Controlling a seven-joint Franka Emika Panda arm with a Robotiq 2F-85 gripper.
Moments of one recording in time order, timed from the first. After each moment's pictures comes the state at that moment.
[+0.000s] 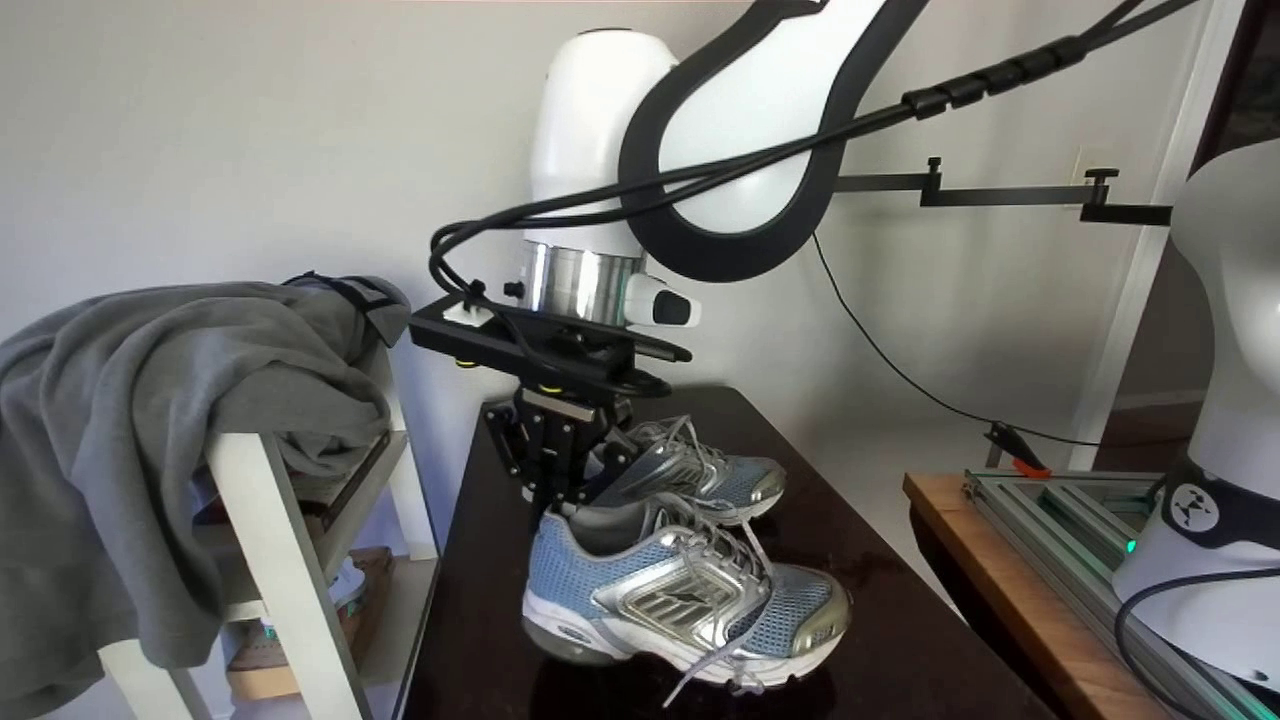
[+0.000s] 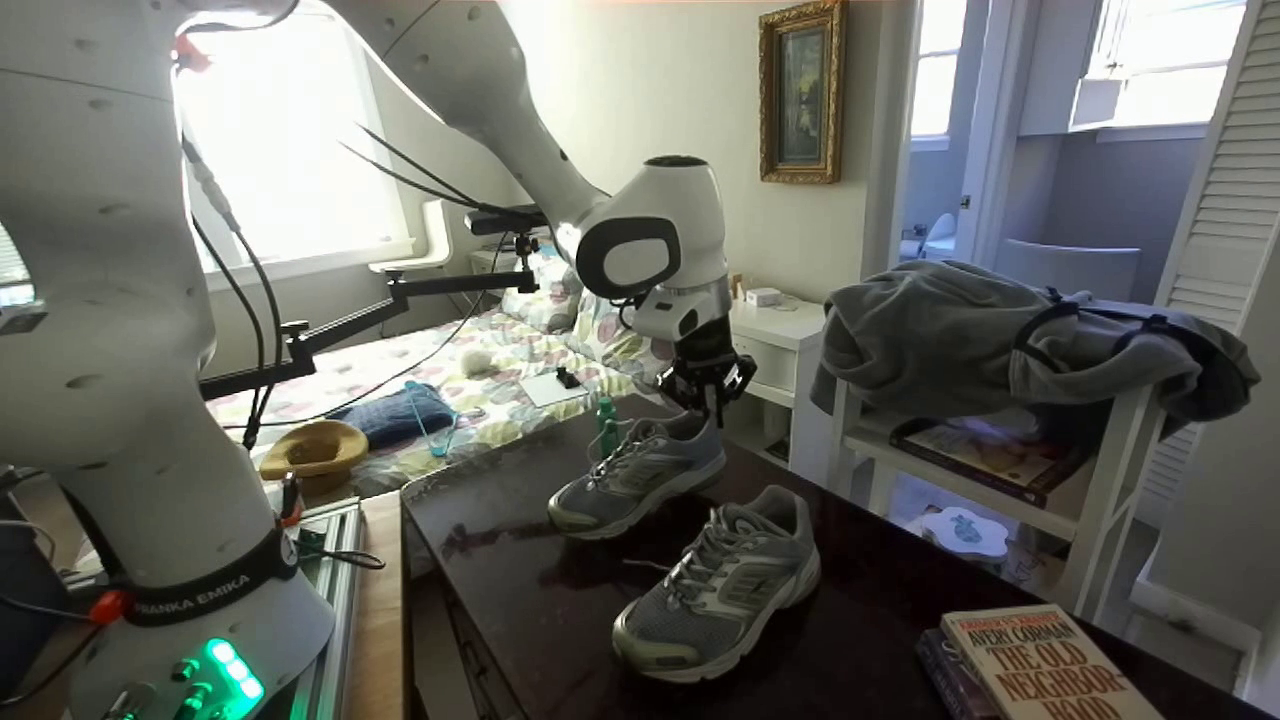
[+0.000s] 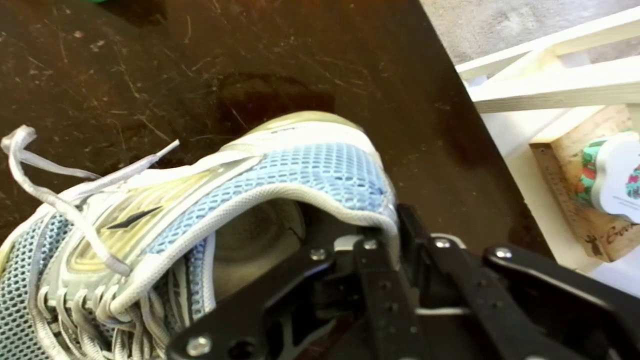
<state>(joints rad) 0.07 0.23 -0.03 -2.30 0.16 2.71 1.81</state>
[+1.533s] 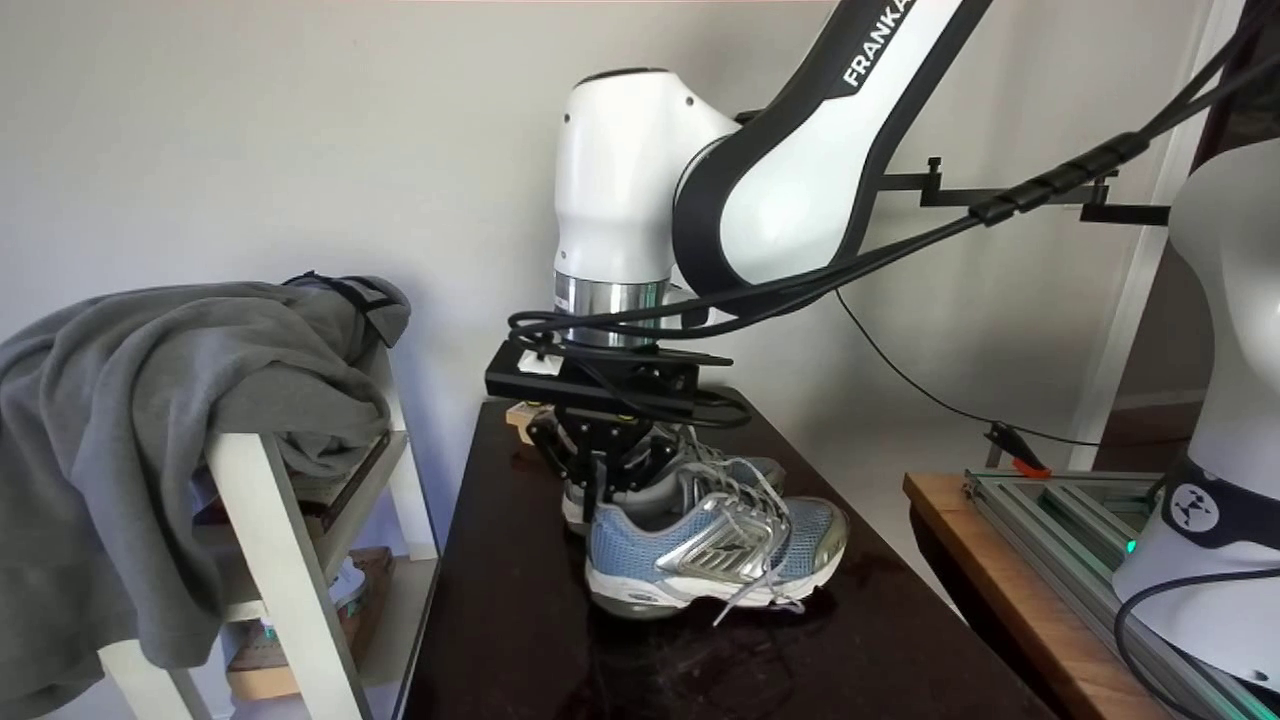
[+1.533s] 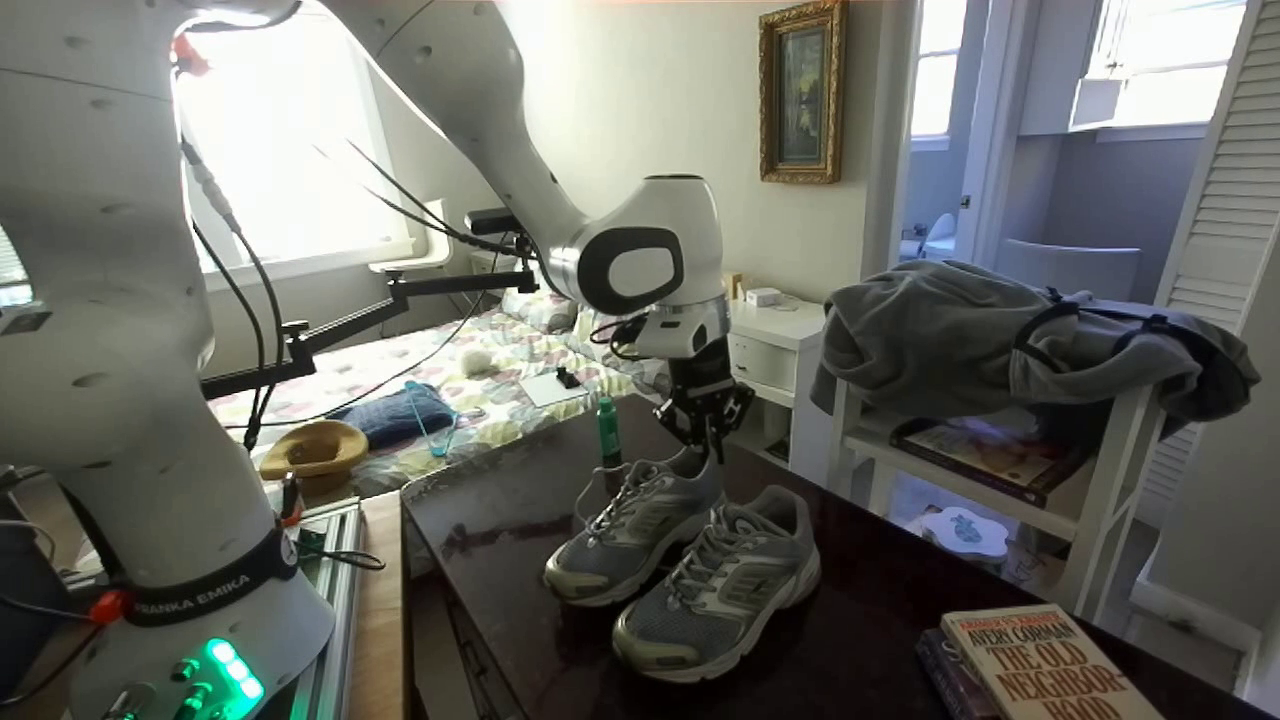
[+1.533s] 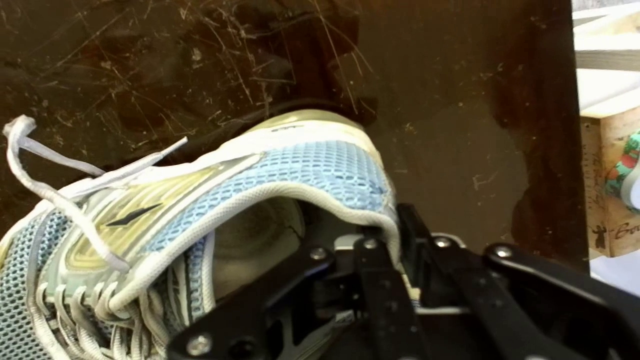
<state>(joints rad) 0.09 0.23 -0.12 -2.35 -0.08 2.68 1.71</state>
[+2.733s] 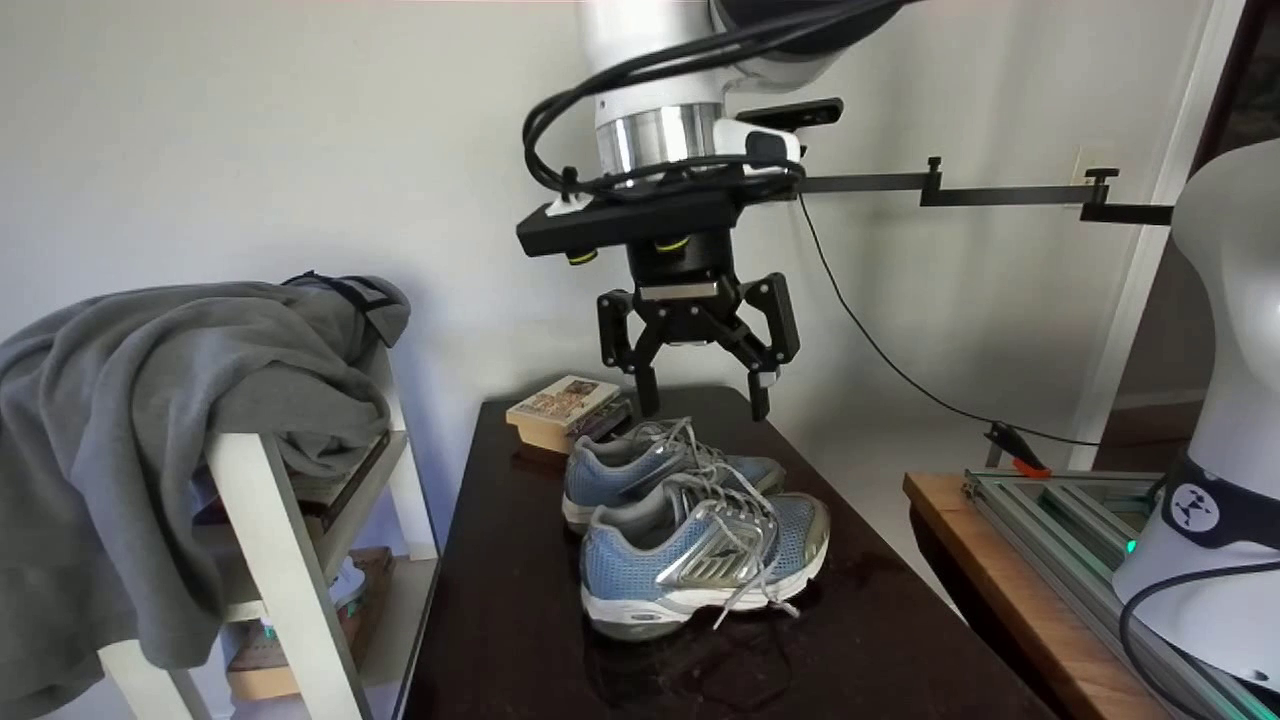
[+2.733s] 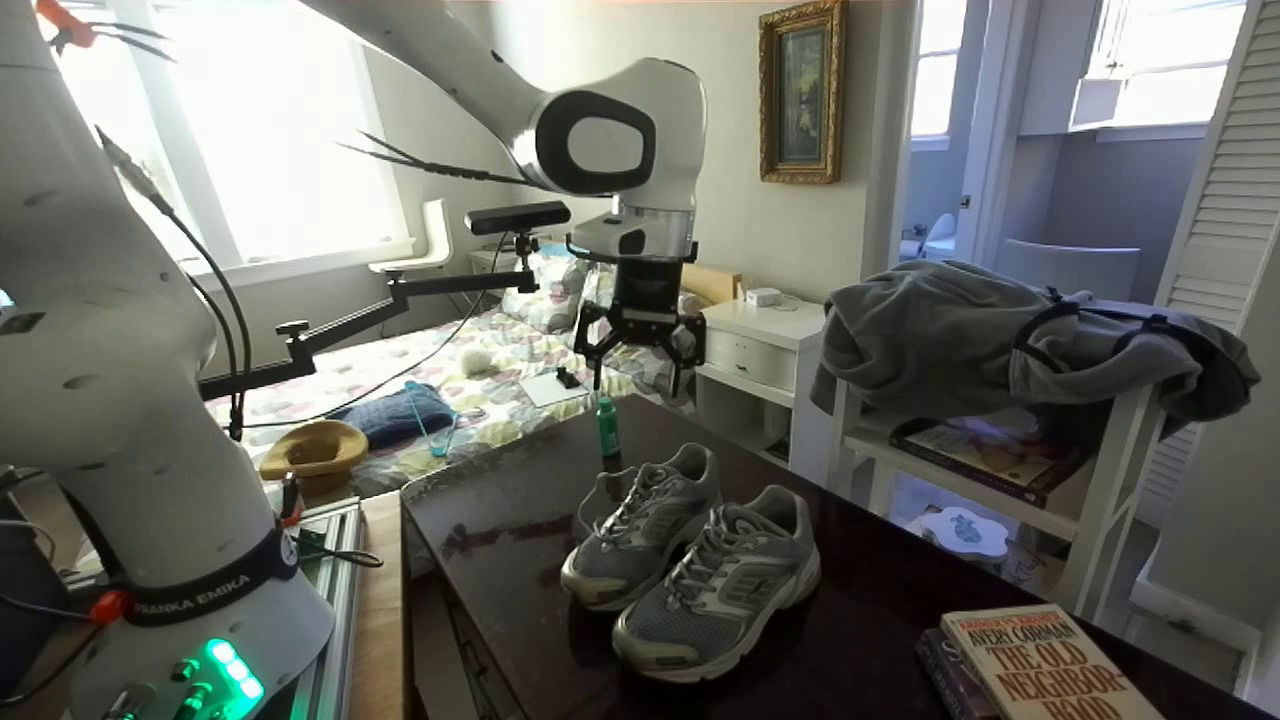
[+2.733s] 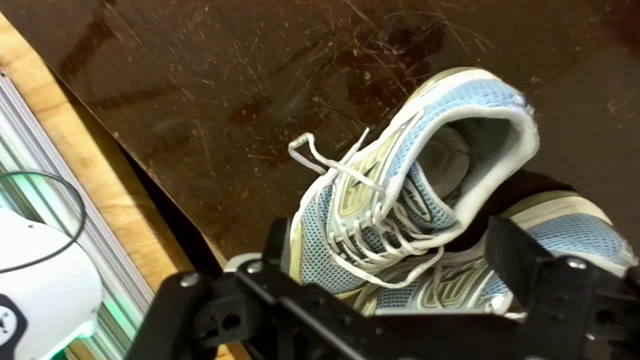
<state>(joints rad) 0.06 -0.07 -0.07 -2.35 0.02 2.13 1.98</state>
